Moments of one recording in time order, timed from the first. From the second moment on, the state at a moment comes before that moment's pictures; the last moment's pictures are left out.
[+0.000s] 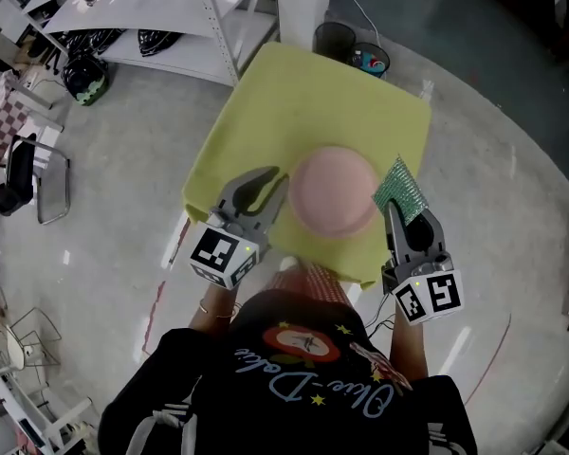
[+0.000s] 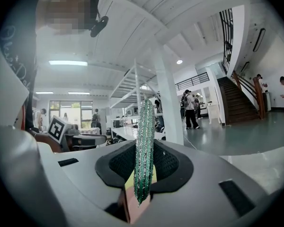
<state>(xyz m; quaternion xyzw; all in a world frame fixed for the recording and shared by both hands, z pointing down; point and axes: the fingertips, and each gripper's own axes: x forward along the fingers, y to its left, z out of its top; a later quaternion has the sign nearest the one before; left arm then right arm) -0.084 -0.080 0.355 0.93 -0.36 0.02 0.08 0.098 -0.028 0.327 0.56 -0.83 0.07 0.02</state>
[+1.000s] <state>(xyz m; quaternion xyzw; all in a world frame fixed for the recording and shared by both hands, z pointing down) -0.050 -0.127 0.547 0.89 -0.33 0.17 0.27 0.097 -0.113 0.484 0.49 -0.84 0.14 0.21</state>
